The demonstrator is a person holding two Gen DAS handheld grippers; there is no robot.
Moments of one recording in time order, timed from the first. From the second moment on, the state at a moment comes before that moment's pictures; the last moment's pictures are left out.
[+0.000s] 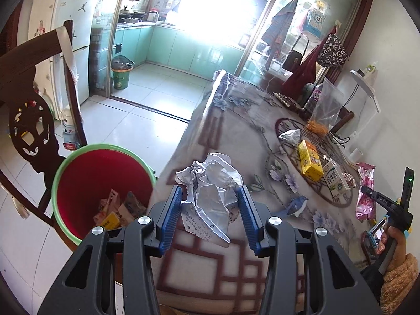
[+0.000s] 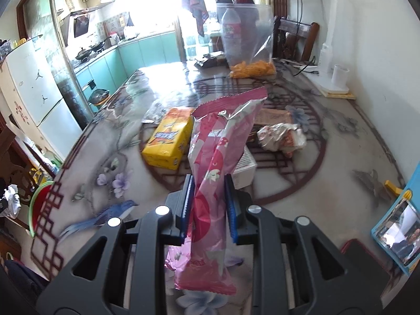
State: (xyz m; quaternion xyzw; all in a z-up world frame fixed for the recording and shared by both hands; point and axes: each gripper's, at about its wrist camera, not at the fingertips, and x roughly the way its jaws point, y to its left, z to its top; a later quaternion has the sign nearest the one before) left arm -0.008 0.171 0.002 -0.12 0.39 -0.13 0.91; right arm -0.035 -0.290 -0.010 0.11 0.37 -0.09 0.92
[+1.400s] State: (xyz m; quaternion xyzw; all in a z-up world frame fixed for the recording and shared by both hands) left arm 0.030 0.223 -0.047 -0.23 0.37 -0.11 0.89; right arm 0.013 -0.056 0.000 -0.02 0.41 0.09 0.91
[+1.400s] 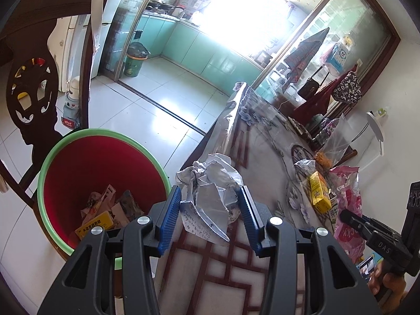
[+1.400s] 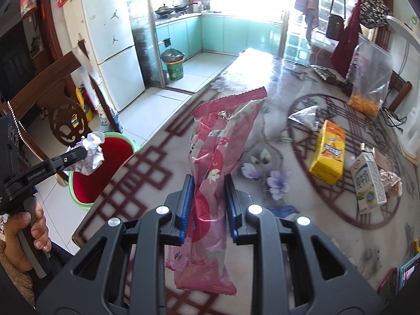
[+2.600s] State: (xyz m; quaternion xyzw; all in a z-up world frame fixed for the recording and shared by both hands) left arm 0.038 0.280 -0.069 -0.30 0.37 0.02 0.88; right arm 0.060 0.044 -0.019 -0.02 0.43 0.21 0.87
